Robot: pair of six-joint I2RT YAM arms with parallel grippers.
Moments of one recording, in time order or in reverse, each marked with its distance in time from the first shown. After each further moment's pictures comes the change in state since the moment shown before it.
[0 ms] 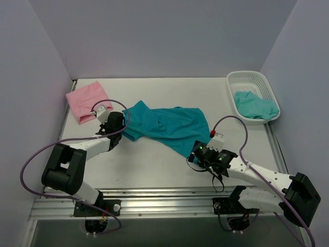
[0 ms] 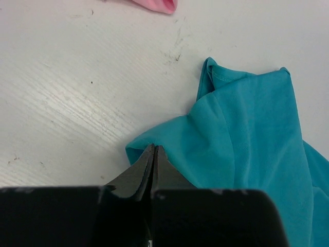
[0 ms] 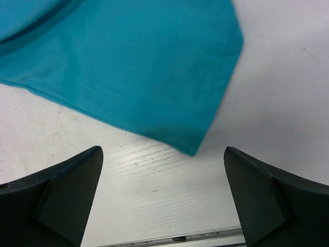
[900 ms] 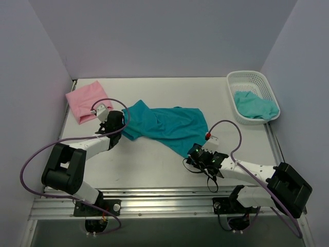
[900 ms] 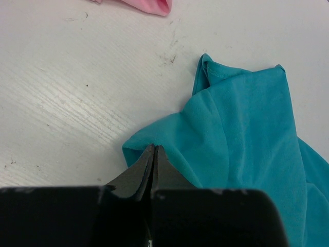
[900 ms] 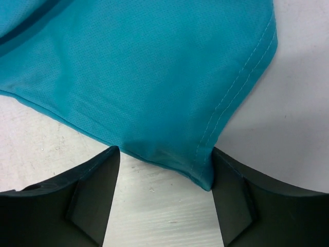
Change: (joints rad) left arm 0.018 0.001 0.018 -0.002 0.019 0.017; right arm 0.006 0.137 -0.109 0.293 -0.023 0.023
